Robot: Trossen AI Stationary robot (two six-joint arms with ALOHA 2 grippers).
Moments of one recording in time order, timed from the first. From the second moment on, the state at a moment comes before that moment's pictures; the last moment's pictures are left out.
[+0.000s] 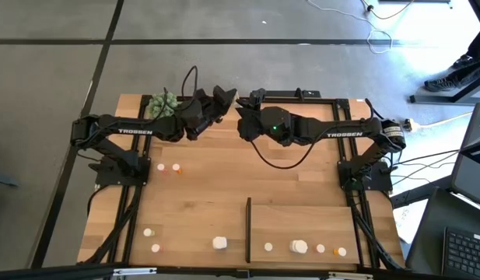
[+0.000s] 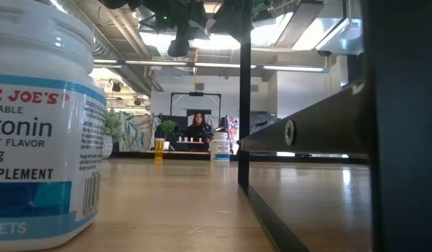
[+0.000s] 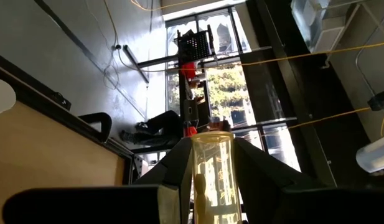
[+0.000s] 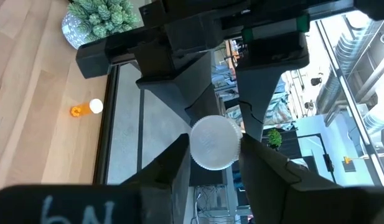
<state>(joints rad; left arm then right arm) 0.19 1.42 1.01 0.51 -0.73 -1.34 -0.06 1.64 1.40 0.00 0.67 -1.05</state>
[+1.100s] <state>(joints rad) 0.20 1.42 1.01 0.51 -0.73 -1.31 -0.06 1.64 1.40 0.00 0.67 -1.06</state>
